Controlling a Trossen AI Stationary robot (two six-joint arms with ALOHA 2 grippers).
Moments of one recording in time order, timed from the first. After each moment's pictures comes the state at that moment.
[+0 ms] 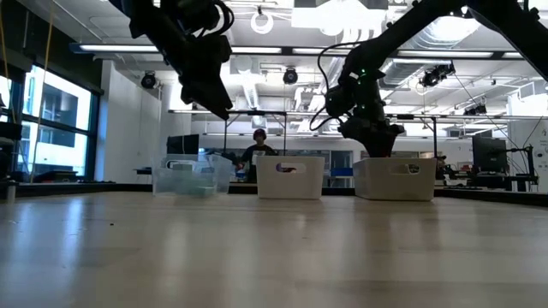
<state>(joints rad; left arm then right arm) 0.54 1.37 0.98 -0.44 0.12 -0.03 -0.82 2.02 1.65 -1.32 0.03 0.09</state>
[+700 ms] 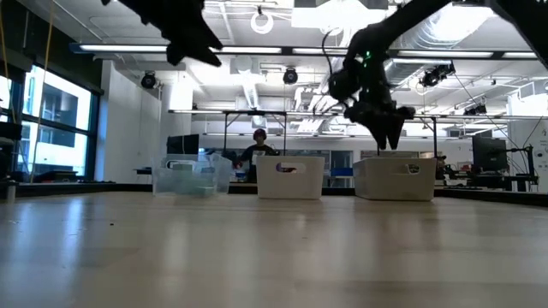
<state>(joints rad) 0.54 1.11 0.99 -0.43 0.15 -0.10 -0.80 1.94 1.65 -1.43 0.04 0.26</state>
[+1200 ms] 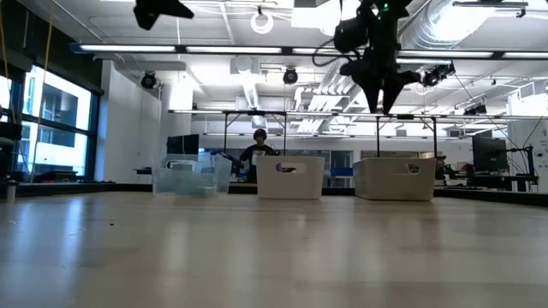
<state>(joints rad) 0.45 0.83 0.98 -0.51 0.15 -0.13 -0.69 1.70 1.65 -1.39 0.06 0.47</state>
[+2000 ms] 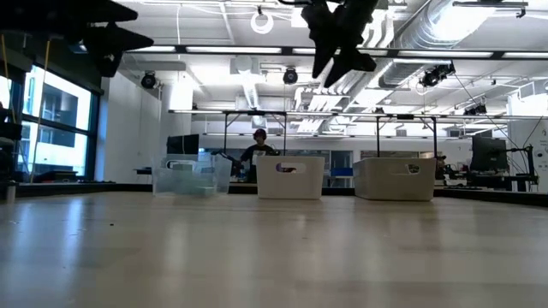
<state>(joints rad) 0.15 0.28 0.33 -0.14 0.00 -0.30 -0.36 1.66 1.65 -1.05 -0.06 0.52</state>
